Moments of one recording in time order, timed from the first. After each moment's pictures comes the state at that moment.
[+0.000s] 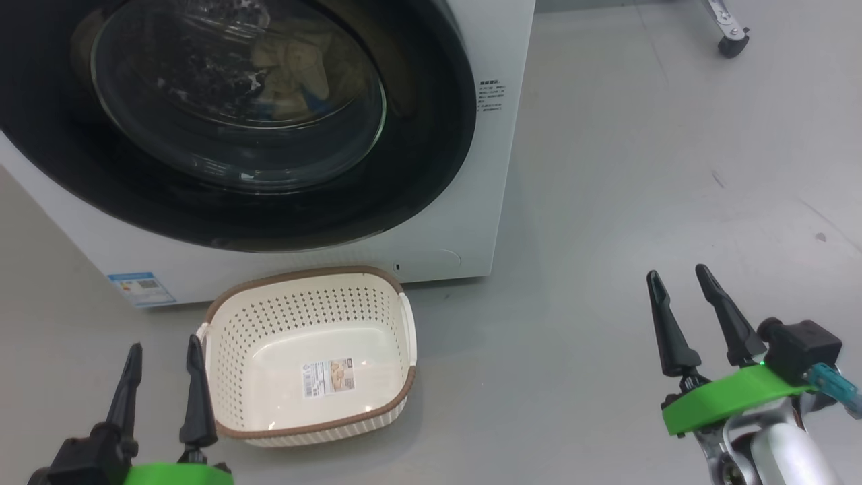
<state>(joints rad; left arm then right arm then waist) 0.05 0.05 0.04 0.08 -0.17 -0.06 -0.25 -0.04 -0.10 0.10 0.15 0.30 0.13 -0.25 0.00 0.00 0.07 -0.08</state>
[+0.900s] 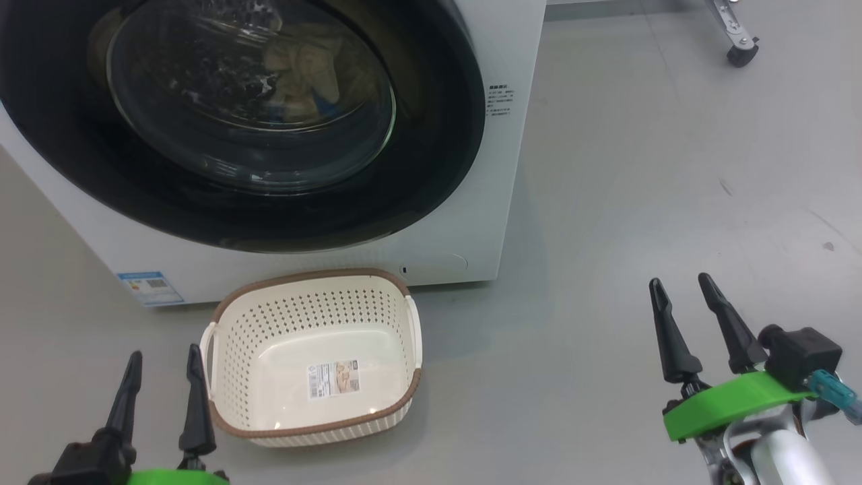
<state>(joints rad) 0.07 0.08 0.03 0.08 -0.17 -0.04 -0.25 -0.02 -0.09 0.08 0.16 0.29 0.13 -0.25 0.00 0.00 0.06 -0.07</state>
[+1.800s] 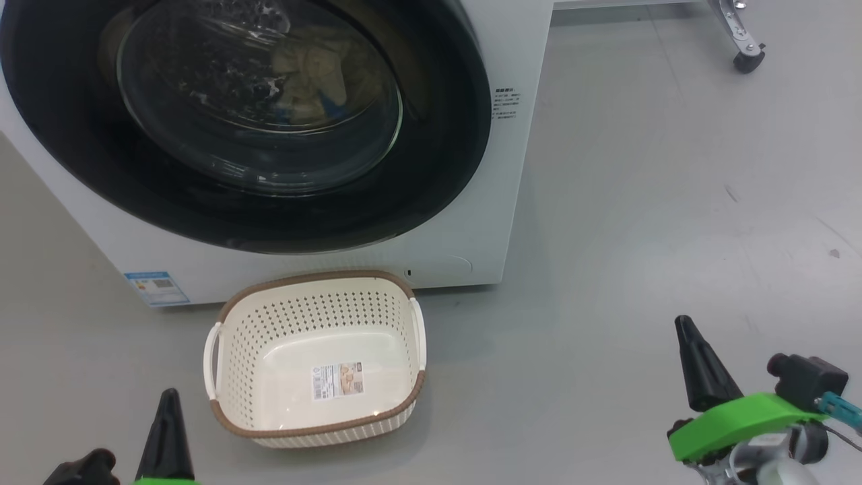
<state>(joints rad) 0.08 0.06 0.02 0.18 -0.39 -0.04 -0.19 0.02 -0.08 0.08 0.24 0.51 0.13 -0.20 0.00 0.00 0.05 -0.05</state>
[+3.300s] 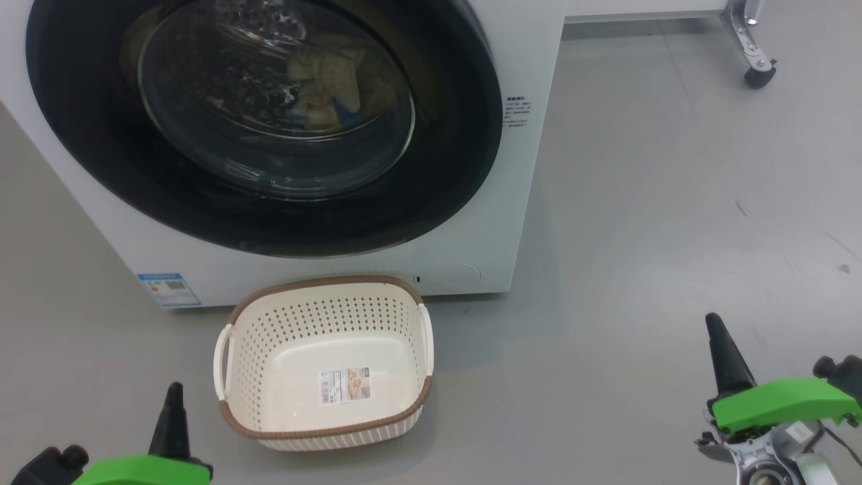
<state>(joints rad) 0.02 0.05 0.04 0.22 -0.91 -0.08 -0.06 -0.01 -0.08 0.01 0.25 0.99 0.13 -0.09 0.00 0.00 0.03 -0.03</state>
